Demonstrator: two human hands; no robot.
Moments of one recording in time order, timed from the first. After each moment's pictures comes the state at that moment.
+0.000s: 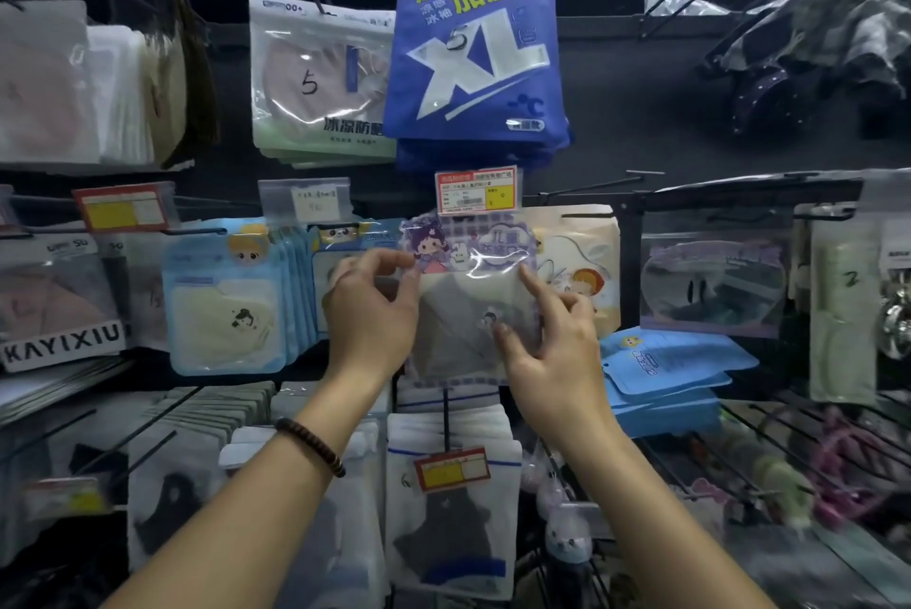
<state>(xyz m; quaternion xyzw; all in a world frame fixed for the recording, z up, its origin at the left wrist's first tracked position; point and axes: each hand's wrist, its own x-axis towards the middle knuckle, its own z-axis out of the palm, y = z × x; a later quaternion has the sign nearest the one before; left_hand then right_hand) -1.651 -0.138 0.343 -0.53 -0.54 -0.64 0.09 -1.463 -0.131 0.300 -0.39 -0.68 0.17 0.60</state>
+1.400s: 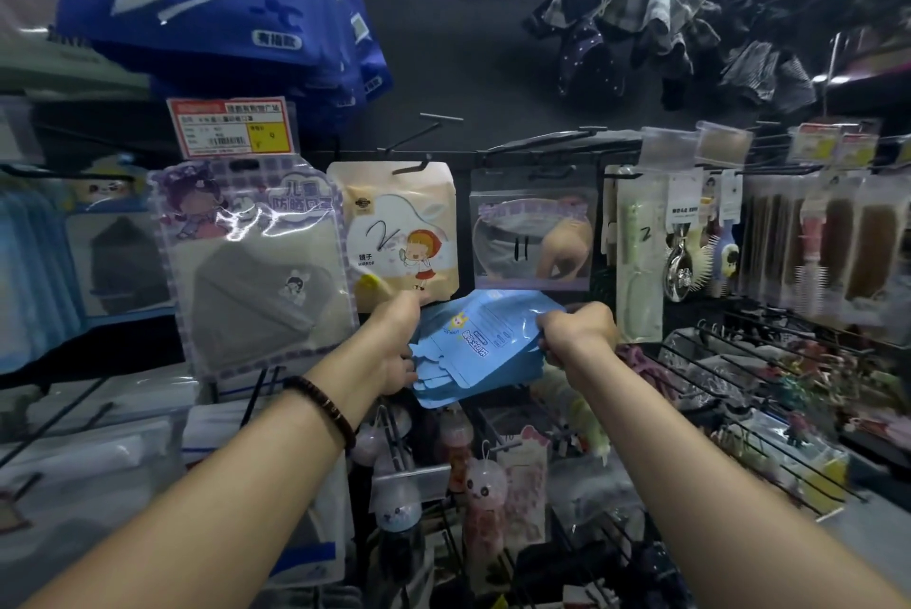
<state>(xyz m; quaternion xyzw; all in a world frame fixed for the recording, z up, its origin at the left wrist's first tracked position) -1.457 -0.077 0.310 -0.42 -0.56 -0.46 -0.54 -1.233 0.047 0.229 -0.67 -0.37 0.27 0.58</state>
